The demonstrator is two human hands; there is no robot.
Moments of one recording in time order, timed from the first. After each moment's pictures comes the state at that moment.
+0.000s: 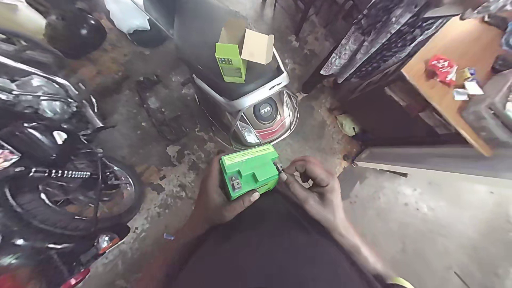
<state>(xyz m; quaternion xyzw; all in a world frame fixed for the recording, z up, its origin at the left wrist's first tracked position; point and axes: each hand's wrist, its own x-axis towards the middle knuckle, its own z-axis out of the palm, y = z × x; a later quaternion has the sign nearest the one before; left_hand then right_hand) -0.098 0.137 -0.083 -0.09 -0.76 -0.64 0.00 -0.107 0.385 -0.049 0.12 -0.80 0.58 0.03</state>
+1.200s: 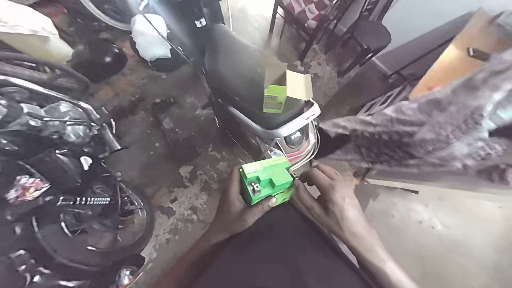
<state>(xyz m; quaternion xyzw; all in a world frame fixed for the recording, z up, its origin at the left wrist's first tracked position) -0.154 0.027 -0.082 -0.07 -0.71 -0.71 -0.03 -0.165 0.261 -0.012 0.13 -0.95 0.27 0.03</state>
